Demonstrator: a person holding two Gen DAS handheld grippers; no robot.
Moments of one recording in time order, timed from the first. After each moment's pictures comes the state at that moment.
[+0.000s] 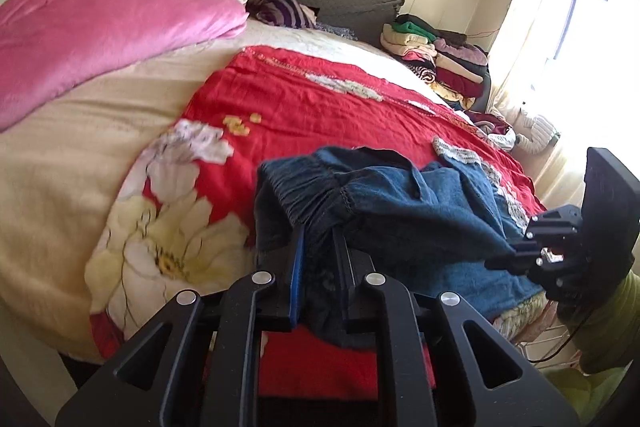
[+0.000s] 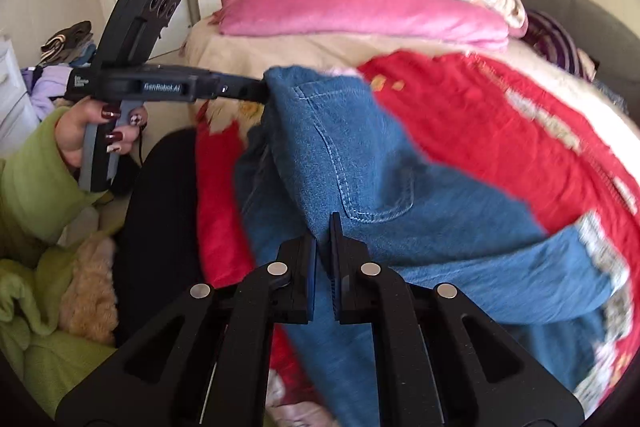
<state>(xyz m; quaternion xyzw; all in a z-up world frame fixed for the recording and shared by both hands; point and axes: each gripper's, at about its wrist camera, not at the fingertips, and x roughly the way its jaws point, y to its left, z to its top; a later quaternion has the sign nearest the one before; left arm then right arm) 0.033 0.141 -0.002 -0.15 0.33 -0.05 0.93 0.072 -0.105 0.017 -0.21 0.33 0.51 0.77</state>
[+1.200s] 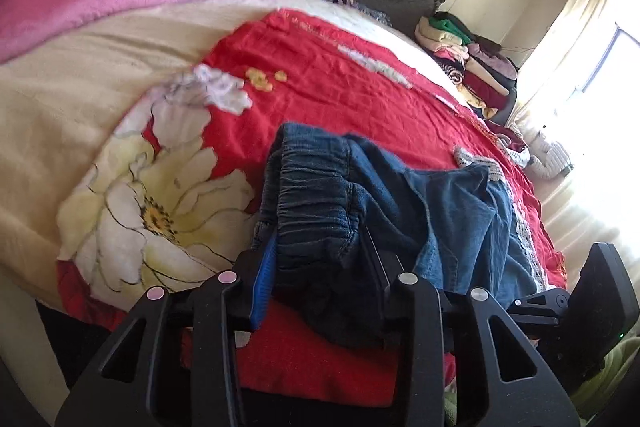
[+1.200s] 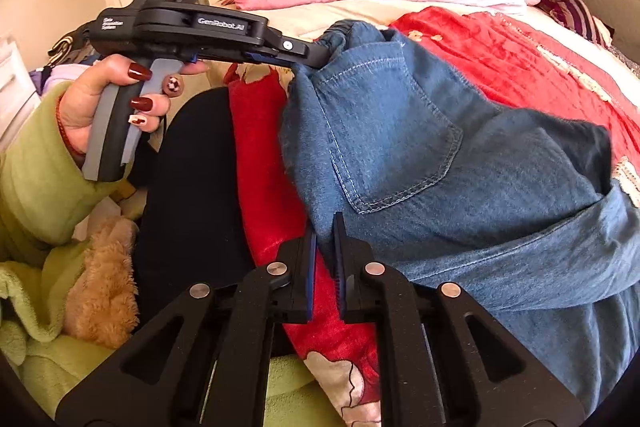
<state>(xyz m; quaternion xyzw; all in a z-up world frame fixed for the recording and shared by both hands) 0.042 0.143 -0.016 -0.21 0.36 -0.01 0.91 0.042 -0.095 -0.025 -0.19 0.36 0.52 0.75</state>
